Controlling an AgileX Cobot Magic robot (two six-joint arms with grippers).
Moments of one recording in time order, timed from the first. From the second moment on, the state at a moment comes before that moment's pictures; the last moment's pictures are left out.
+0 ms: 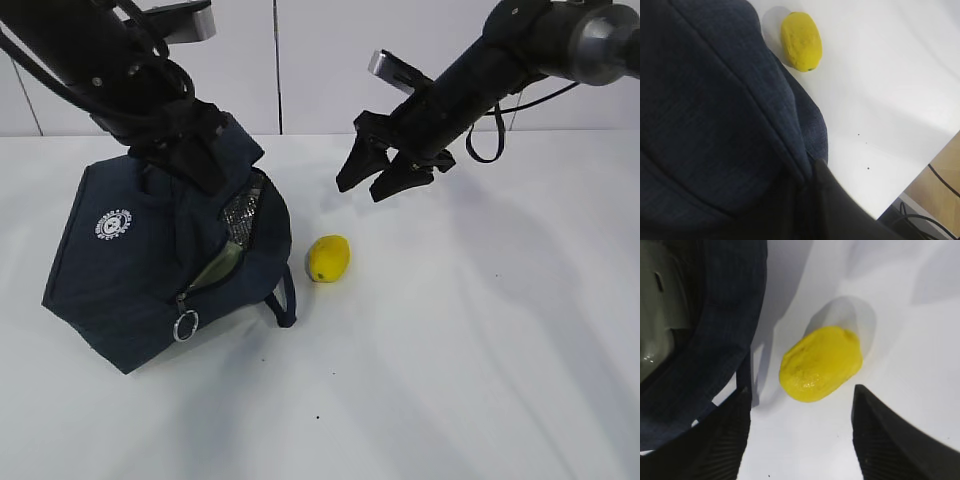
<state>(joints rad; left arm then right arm) -0.41 1.83 -1.53 -0.43 1.04 0.34 0.15 2.35 -2.05 0.74 1.21 -0.40</state>
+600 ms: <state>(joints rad) -0.41 1.83 -1.53 -0.43 1.05 0.34 0.32 2.34 -2.05 0.39 1.22 -0.16</state>
